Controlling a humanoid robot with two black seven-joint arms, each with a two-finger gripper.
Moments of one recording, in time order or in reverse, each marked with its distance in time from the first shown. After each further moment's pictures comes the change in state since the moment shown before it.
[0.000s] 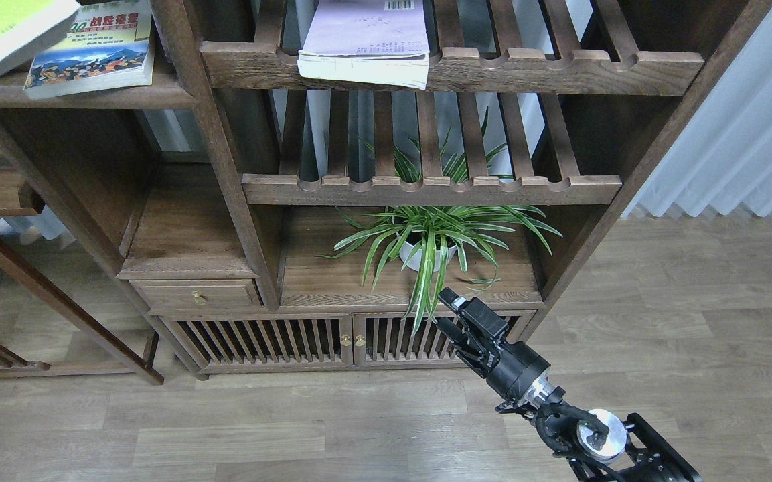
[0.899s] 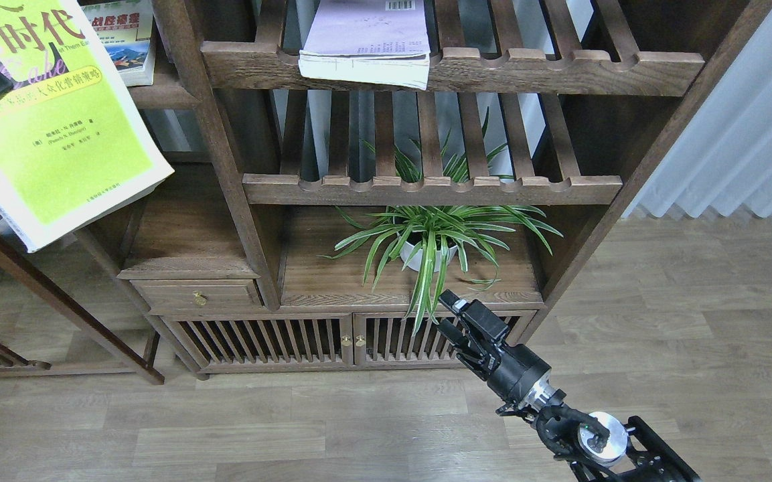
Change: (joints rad) left arm 0.441 -0.005 -0.042 -0.342 -0.009 0.000 -0.001; right arm -0.009 0.000 0.000 -0.001 0.000 0.000 0.000
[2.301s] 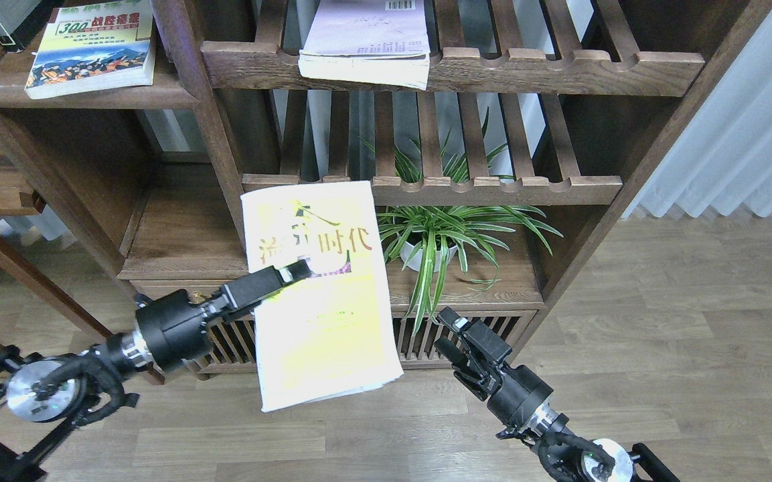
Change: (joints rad) left arm -0.053 -0.240 0.591 0.019 0.007 0.000 -0.008; right arm -0.109 0.000 0.000 0.105 -0.002 0.000 0.000
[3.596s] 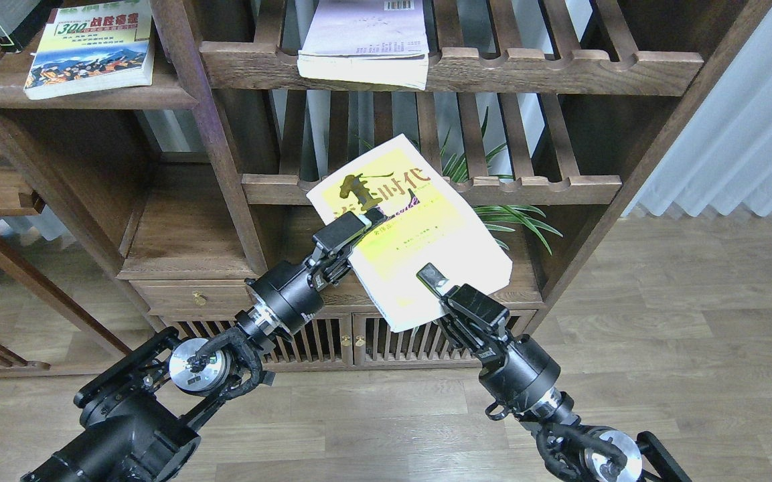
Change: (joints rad) left arm -0.250 -0.481 0.244 0.400 -0.064 0.000 -0.258; right arm -0.109 0.000 0.004 0.423 0.020 0.000 0.000
